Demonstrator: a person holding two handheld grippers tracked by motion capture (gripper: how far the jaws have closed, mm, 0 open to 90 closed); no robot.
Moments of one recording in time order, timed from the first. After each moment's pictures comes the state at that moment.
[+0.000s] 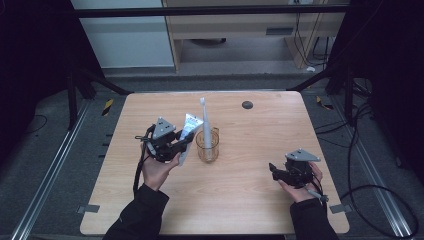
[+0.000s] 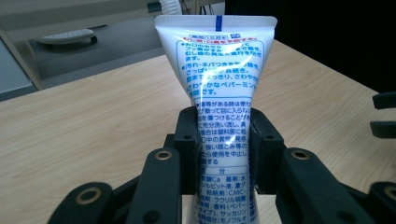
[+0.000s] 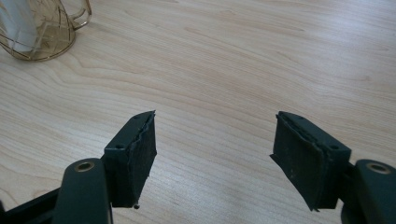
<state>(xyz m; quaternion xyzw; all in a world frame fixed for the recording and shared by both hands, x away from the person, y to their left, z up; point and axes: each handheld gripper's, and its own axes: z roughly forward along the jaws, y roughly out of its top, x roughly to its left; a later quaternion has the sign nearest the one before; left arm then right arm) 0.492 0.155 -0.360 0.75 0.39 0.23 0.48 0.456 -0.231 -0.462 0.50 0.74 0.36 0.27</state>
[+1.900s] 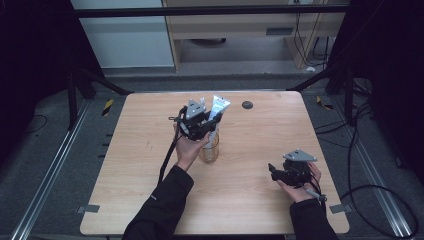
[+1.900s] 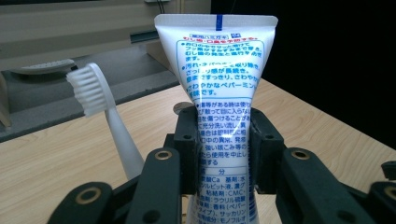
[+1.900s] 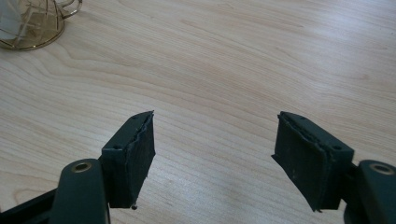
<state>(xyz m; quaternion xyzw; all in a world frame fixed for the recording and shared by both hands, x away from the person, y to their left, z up) 0.554 0.084 -0.373 0.73 0.36 0.23 0.53 0.460 -0.228 -0.468 0.50 0.75 0.35 0.27</state>
